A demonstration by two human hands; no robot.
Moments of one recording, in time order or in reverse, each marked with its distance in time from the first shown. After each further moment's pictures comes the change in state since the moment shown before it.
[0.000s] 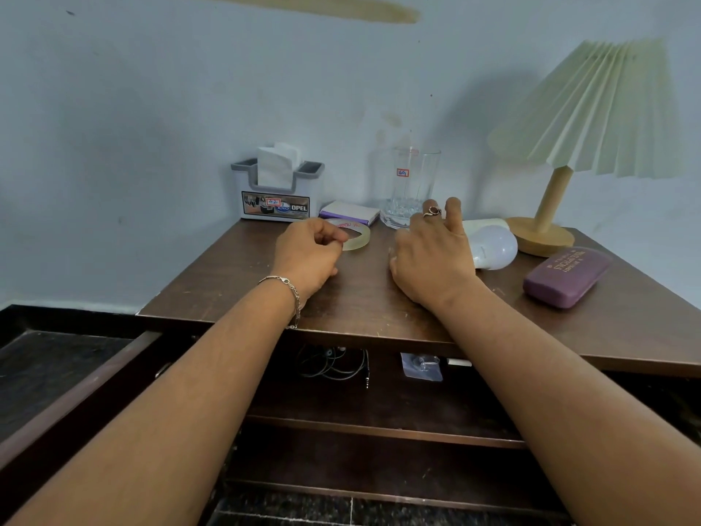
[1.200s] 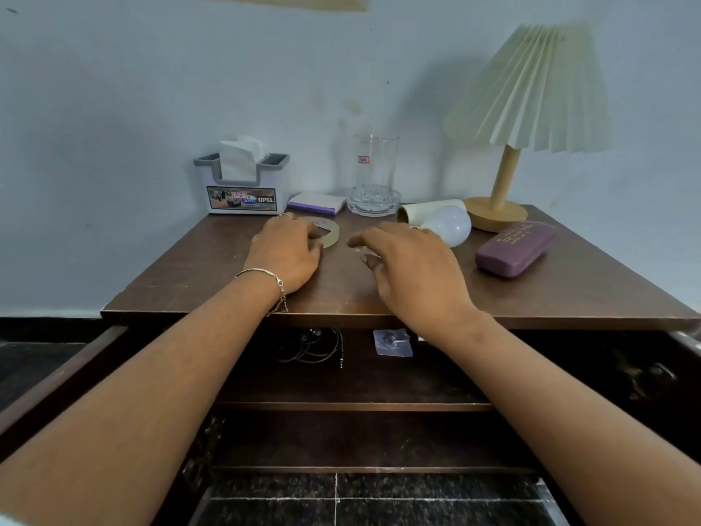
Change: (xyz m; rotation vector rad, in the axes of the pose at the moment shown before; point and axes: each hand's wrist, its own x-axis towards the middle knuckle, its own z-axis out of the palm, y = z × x) left_hand -0.002 0.002 0.010 0.842 -0.145 0.276; right_hand -0.072 0.020 -0.019 0.719 0.301 -0.107
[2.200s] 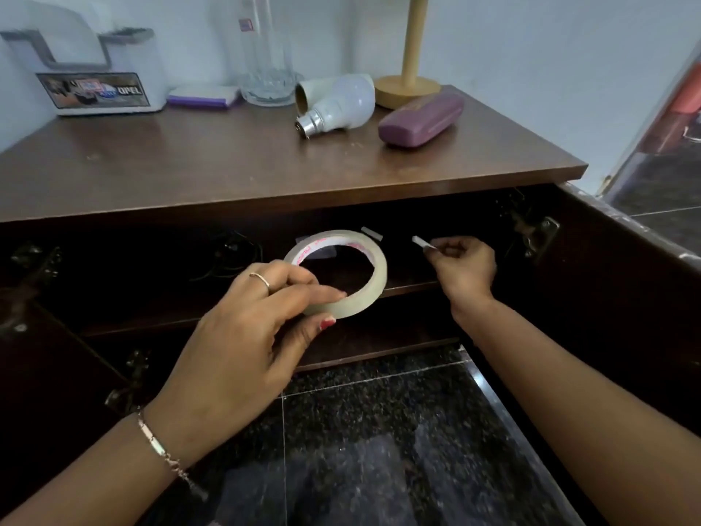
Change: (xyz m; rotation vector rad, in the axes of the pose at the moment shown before) left_hand -0.198 0.054 0.033 -0.447 -0.037 0.537; right_hand -0.178 0.118 0.056 0.594 0.310 1.285
